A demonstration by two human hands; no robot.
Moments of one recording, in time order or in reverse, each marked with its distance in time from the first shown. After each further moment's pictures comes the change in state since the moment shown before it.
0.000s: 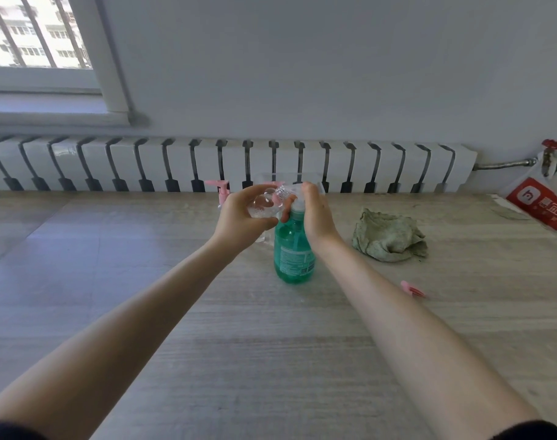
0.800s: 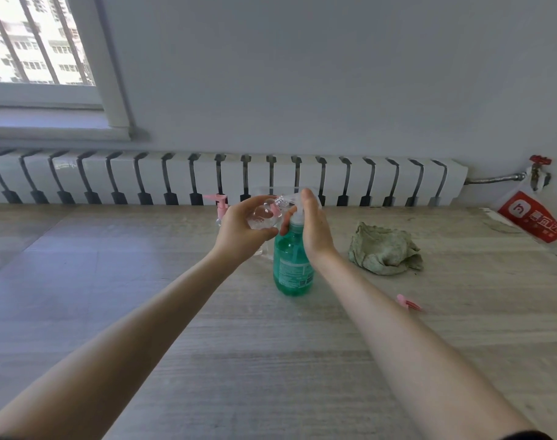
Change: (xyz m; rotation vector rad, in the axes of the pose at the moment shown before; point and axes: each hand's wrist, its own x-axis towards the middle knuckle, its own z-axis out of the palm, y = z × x) left_hand 0.002 0.005 0.001 0.001 0.008 0.031; right_hand -0.004 -0.005 -0.005 -0.055 -0.004 -0.025
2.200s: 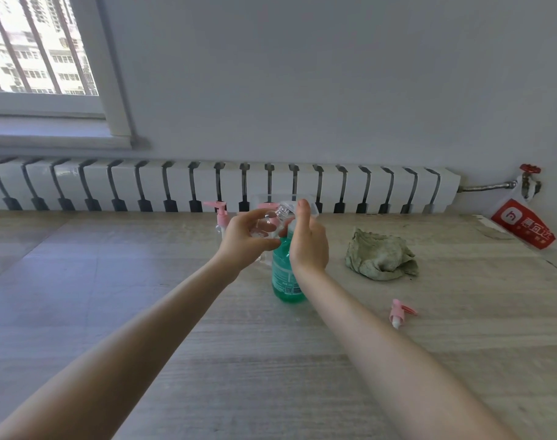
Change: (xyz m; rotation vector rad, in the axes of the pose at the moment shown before) left_hand -0.002 0.000 0.003 -0.145 -0.081 -0.130; right_hand -0.018 -0.005 0.018 -0.153 0.371 0.050
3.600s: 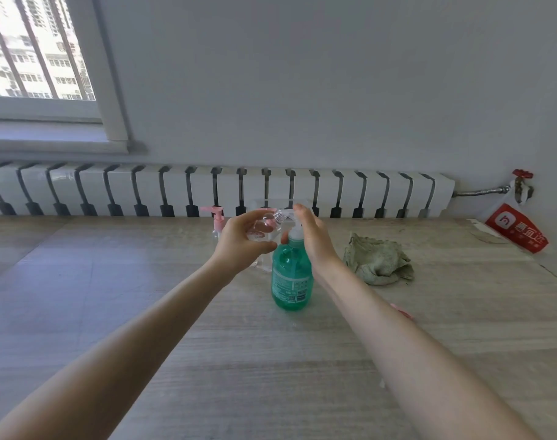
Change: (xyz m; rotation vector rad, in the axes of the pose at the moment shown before) left_hand 0.001 0.004 -0.003 0.058 -0.001 0.057; right_hand 0.015 -0.012 -0.035 0.344 -0.398 0.087
